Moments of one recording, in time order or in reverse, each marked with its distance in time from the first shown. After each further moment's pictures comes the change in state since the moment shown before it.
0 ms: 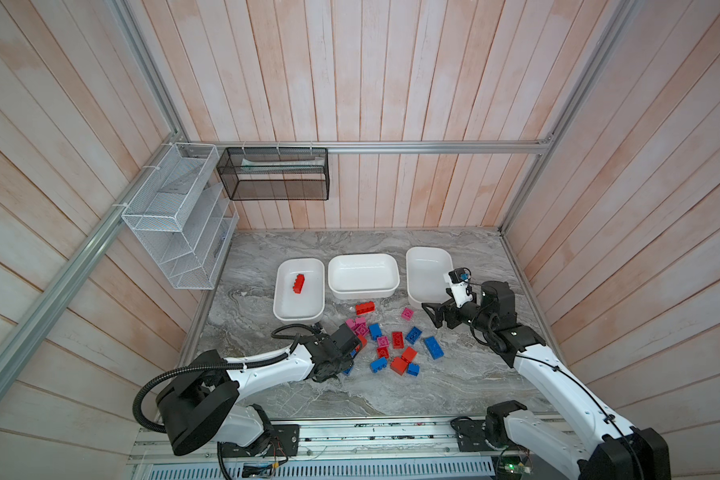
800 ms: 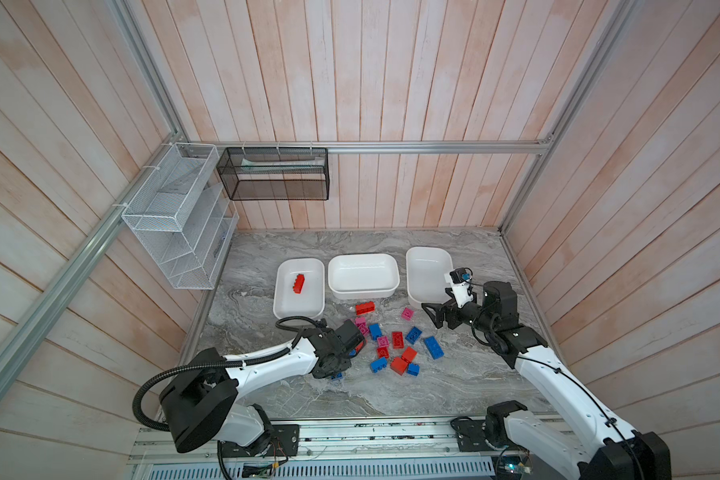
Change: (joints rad) left arm 0.056 -0.005 0.203 -0.228 -0.009 0.239; right arm -0.005 -0.013 0.000 0.000 -0.074 0.012
